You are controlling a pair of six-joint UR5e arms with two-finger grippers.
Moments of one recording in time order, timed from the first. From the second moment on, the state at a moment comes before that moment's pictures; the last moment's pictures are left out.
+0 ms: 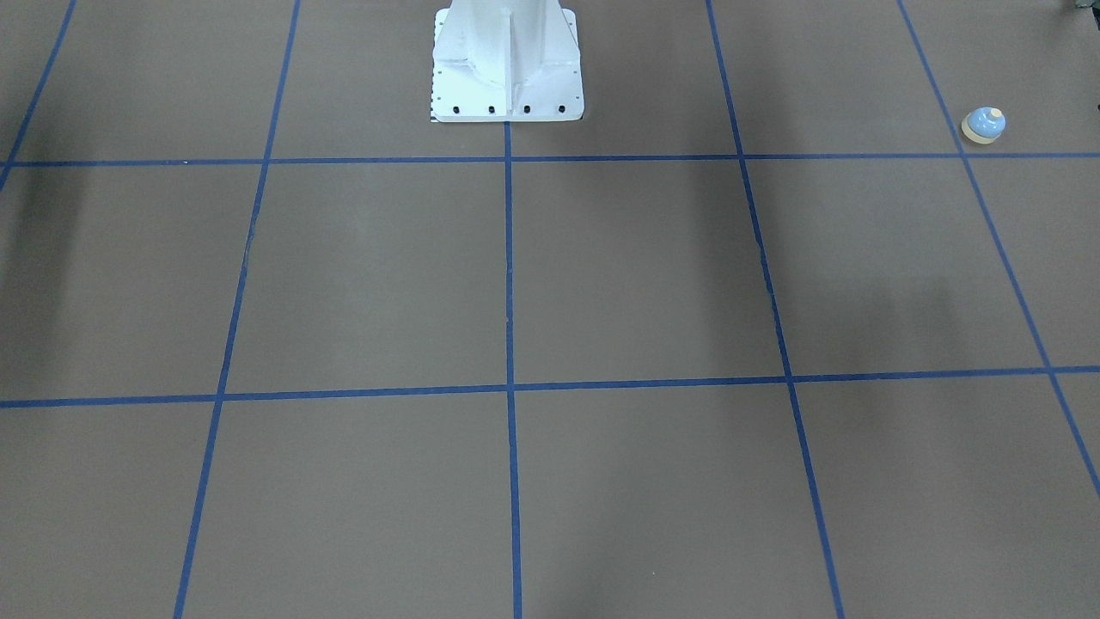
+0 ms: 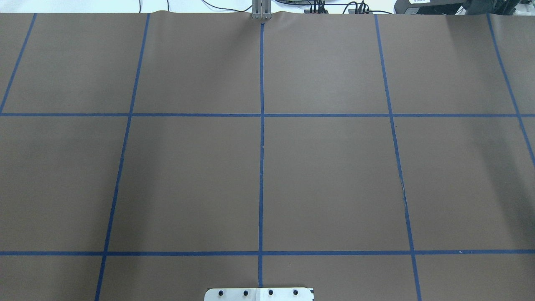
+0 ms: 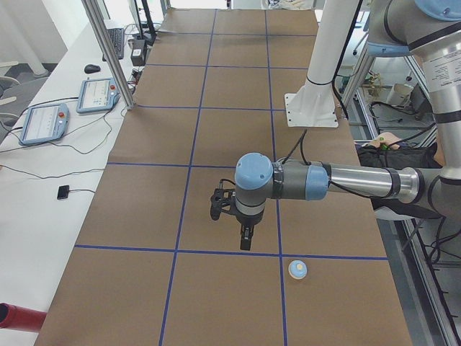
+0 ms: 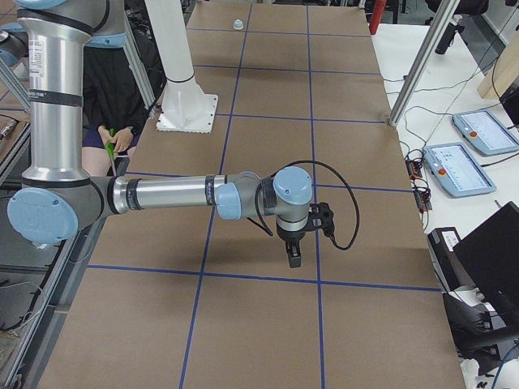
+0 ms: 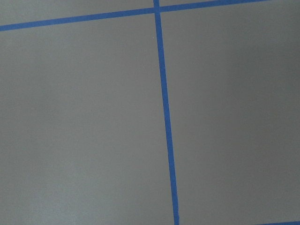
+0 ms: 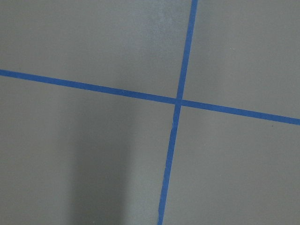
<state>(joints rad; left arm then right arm) -1.58 -1.22 -2.00 -1.51 -2.33 0.09 1.53 -1.65 1.74 -1.52 2.33 -0.03</state>
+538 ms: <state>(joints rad) -1.55 -1.22 -2.00 -1.52 -2.33 0.10 1.53 -1.65 1.75 -1.49 2.34 -0.04</state>
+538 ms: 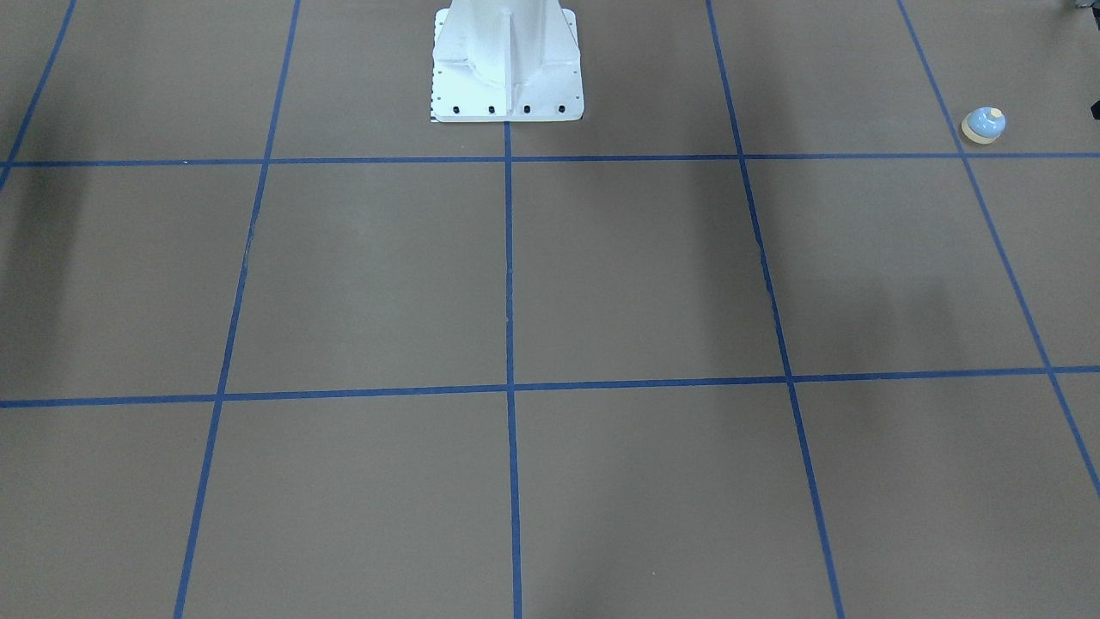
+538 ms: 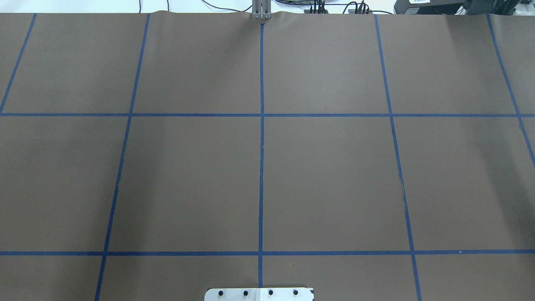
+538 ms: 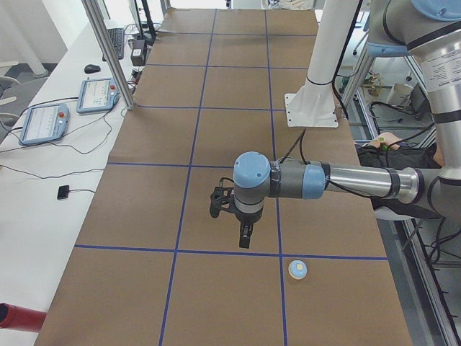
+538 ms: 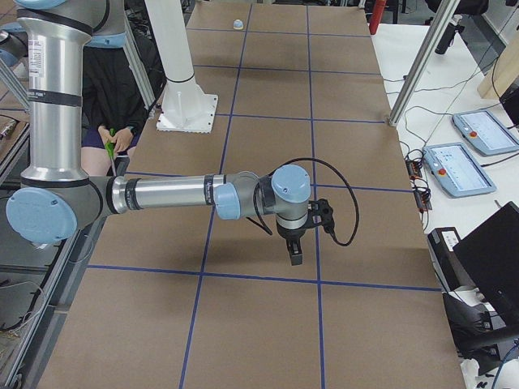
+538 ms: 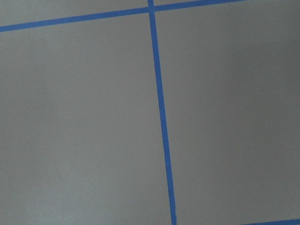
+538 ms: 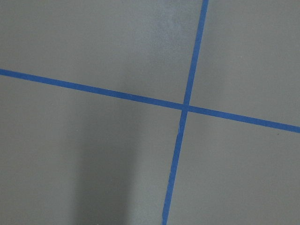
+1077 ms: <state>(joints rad) -1.55 -1.32 -1.97 -1.53 -2.32 0.09 1.53 -1.65 1.75 -1.49 2.34 -0.04</state>
